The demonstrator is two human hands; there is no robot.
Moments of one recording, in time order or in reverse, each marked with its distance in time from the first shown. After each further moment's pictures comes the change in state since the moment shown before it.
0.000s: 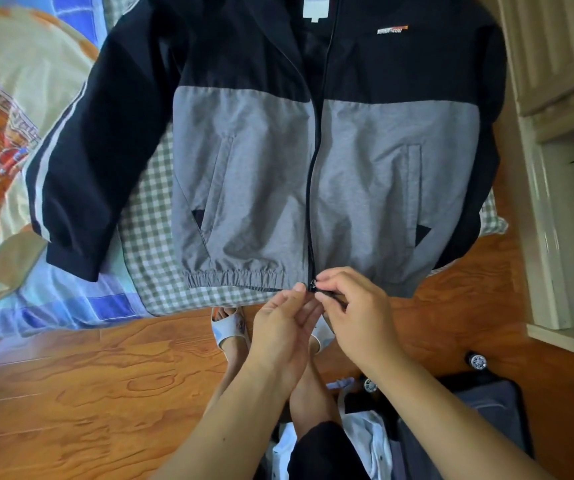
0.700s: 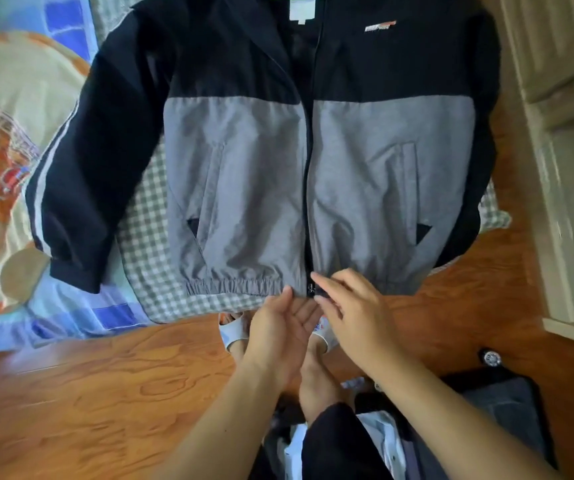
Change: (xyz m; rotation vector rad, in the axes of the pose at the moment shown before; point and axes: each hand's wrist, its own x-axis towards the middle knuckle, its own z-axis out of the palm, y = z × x) left_hand 0.011 0.002 0.003 0.007 -0.011 -0.100; right_hand -0.004 0.031 0.002 -0.235 -0.036 -0.119
